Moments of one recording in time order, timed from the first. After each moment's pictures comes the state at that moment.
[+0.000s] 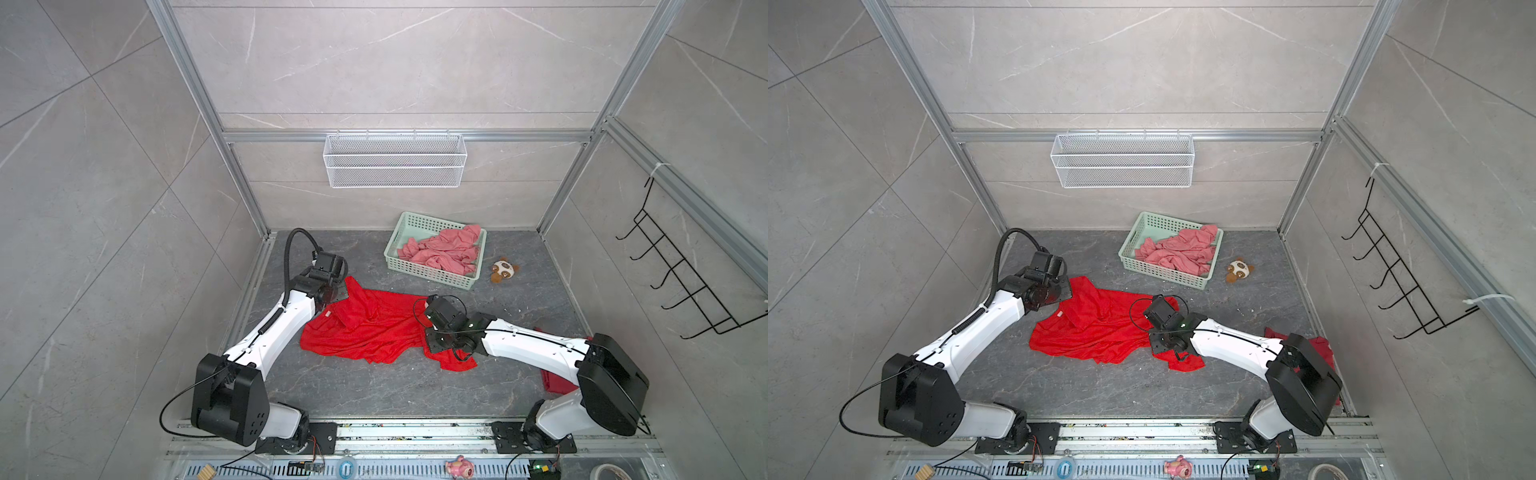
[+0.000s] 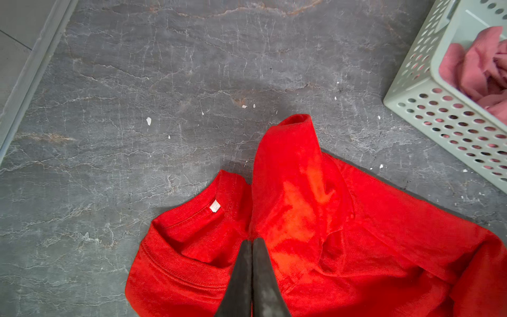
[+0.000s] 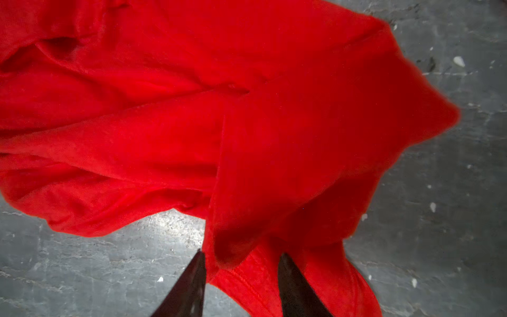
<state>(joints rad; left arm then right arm) -0.34 1.39 1.11 -0.67 -0.25 -0.51 0.83 1.52 0.91 -0.50 0.13 0.47</state>
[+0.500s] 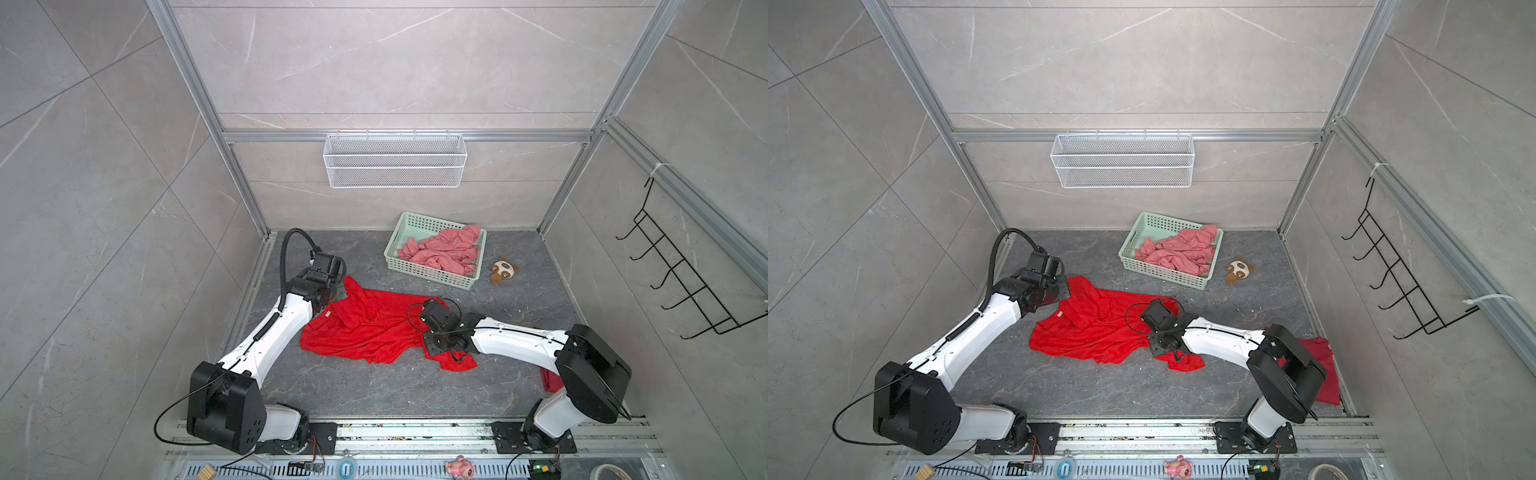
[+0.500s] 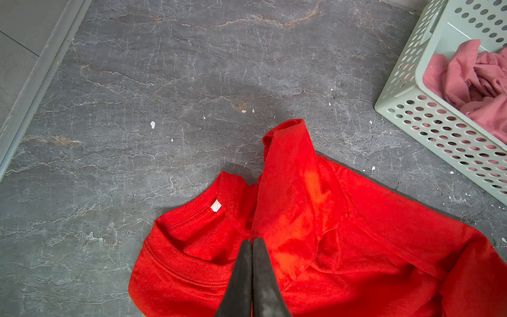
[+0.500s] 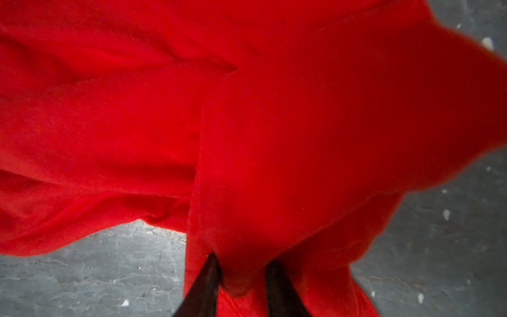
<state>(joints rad) -0.34 1.37 1.10 -0.67 -0.25 -0.51 0.83 1.61 0.92 -0.49 0.16 0.45</state>
